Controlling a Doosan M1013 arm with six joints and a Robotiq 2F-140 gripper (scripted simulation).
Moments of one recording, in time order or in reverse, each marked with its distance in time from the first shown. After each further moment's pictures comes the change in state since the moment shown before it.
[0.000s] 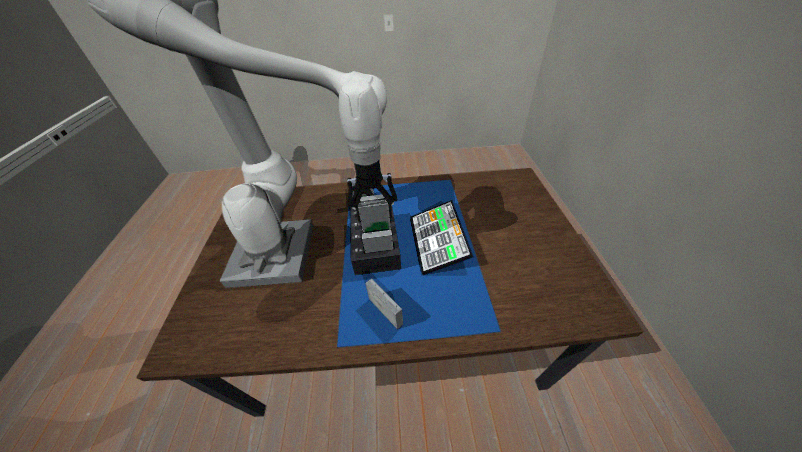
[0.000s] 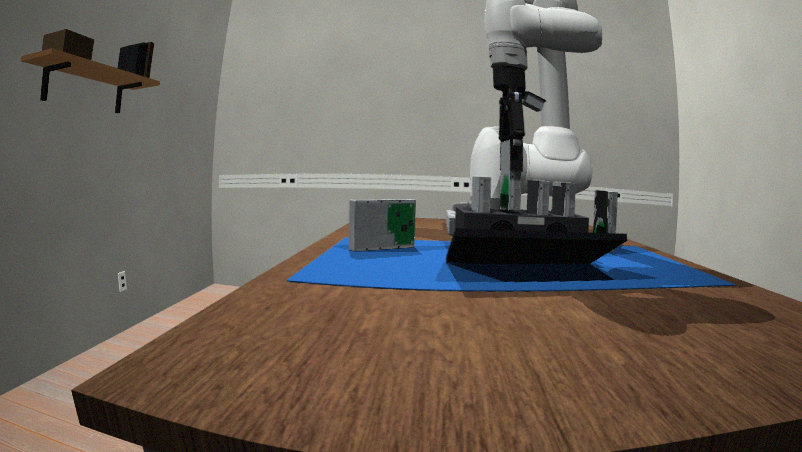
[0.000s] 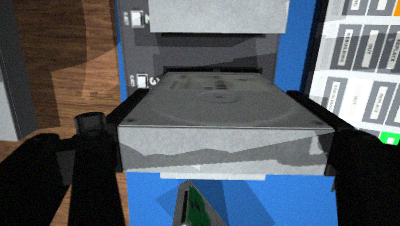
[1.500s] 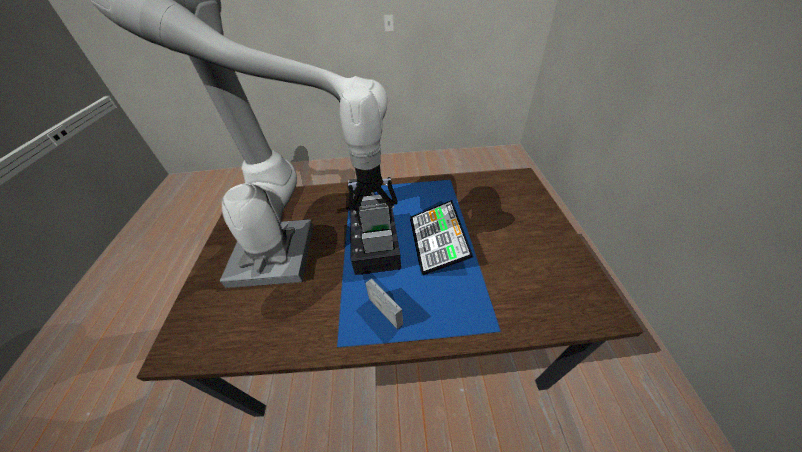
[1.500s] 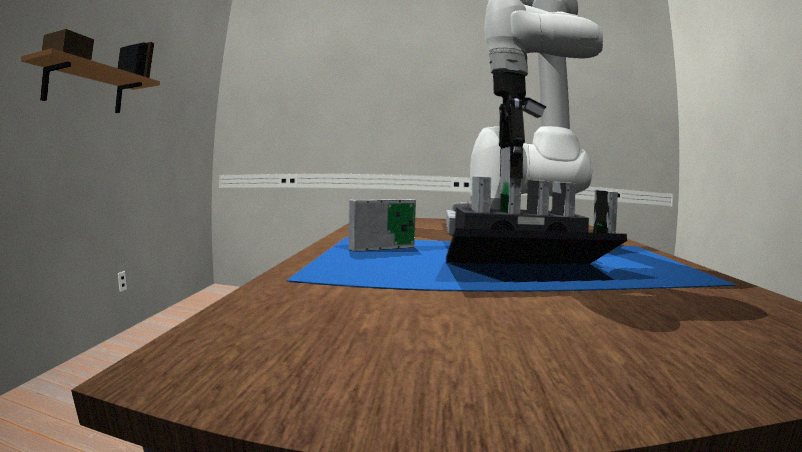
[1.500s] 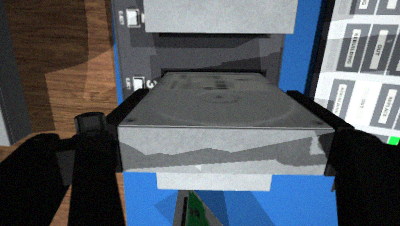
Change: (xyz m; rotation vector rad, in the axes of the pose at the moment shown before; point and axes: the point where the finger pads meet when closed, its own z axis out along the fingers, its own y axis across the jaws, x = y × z) arm 0.000 0.000 0.015 0.000 0.000 0.000
